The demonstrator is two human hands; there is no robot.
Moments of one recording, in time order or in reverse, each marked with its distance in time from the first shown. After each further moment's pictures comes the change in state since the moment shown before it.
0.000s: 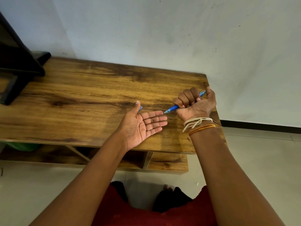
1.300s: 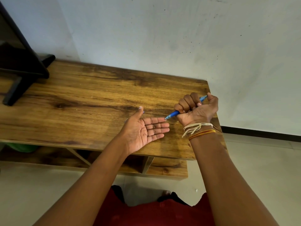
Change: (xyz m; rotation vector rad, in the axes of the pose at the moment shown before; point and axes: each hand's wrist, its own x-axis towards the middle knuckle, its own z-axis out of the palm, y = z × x) left_hand -0.001 0.001 0.001 0.012 -0.022 -0.026; right_hand -0.001 0.002 0.004 -0.063 -0.015 -0.027
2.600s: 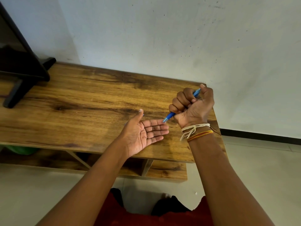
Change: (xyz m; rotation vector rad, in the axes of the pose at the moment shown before) left_hand -0.003 0.000 0.003 0.025 0.033 0.022; right_hand -0.015 0.005 0.029 -0.270 -0.190 -0.025
